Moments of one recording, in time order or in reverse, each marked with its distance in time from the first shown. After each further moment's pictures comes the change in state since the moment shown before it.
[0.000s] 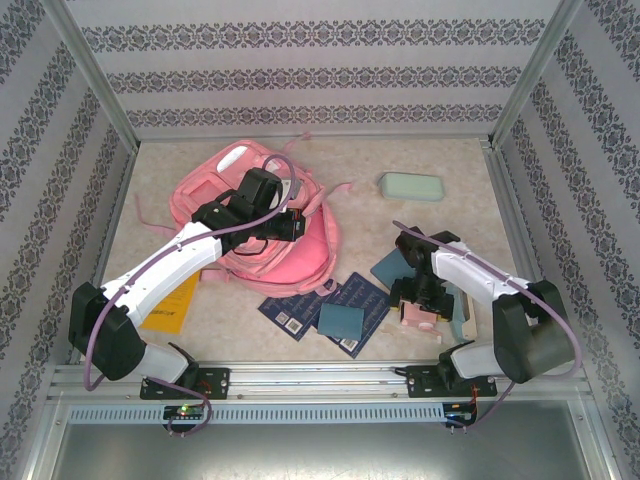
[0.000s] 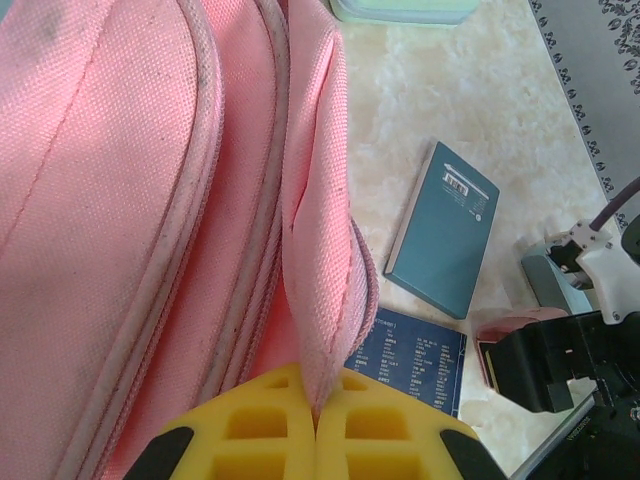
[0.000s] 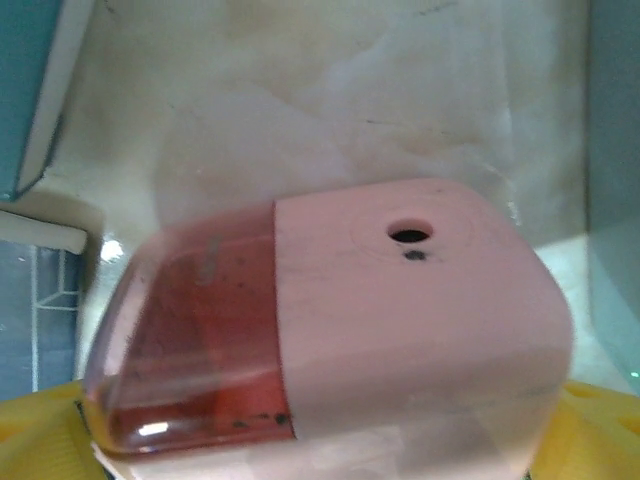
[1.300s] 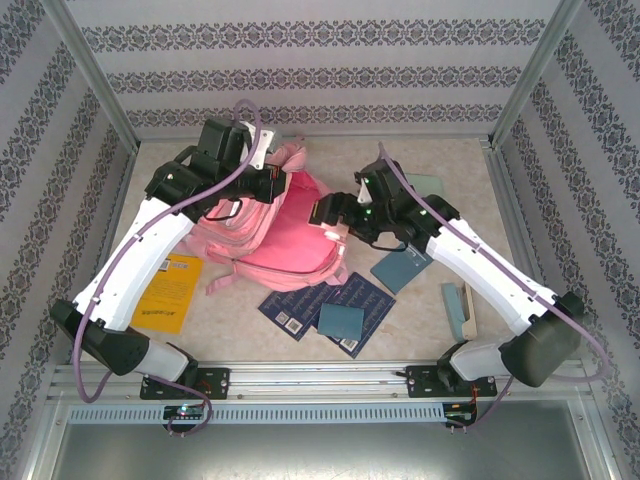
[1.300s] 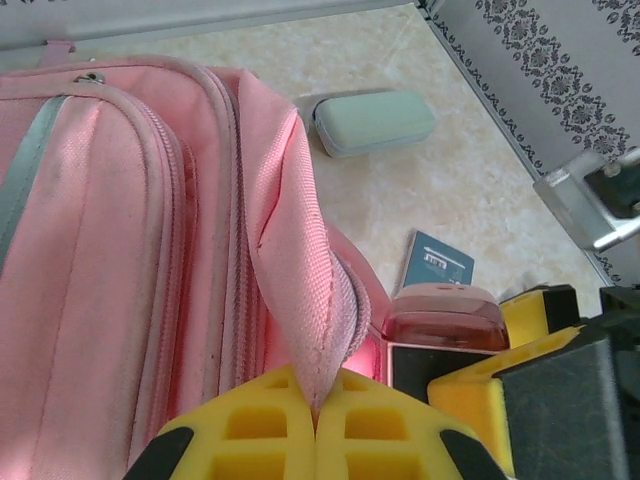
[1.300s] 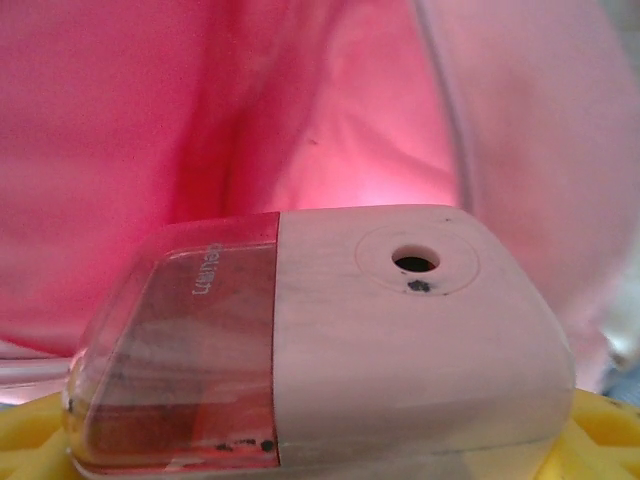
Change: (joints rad) left arm 0.103 0.026 0.486 -0.346 -0.010 0.204; right arm 0.270 -0.010 0.557 0.425 -0.262 0.226
